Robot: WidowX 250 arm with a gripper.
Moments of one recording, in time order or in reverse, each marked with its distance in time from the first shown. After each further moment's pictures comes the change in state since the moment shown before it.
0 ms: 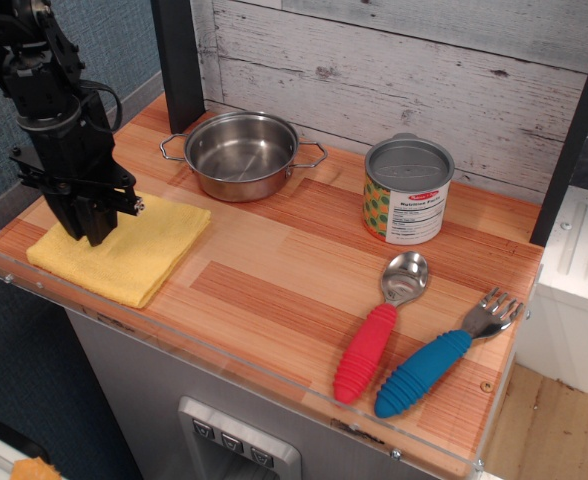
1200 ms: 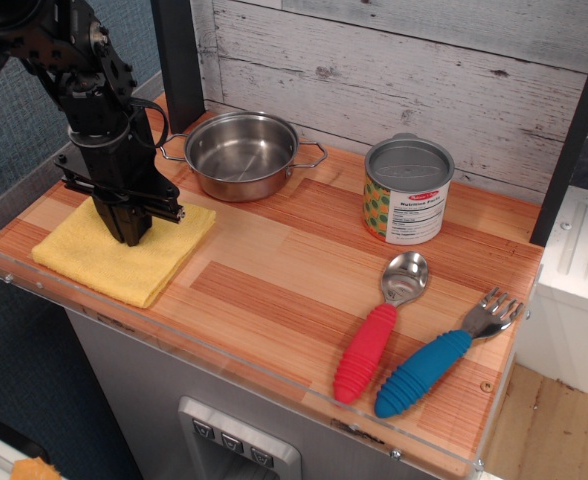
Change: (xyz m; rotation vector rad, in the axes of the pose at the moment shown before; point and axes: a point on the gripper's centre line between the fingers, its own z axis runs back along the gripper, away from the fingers) arm 0.021 -0.020 -0.018 0.039 -0.058 -0.007
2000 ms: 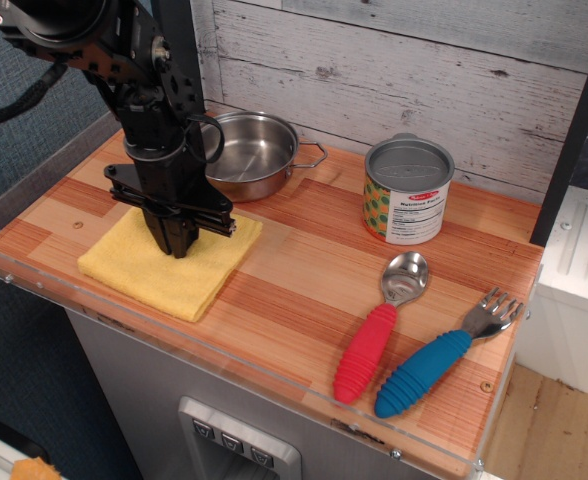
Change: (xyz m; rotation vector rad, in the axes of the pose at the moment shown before) arm 0.002 -0.055 0.000 -0.043 0.007 -0.032
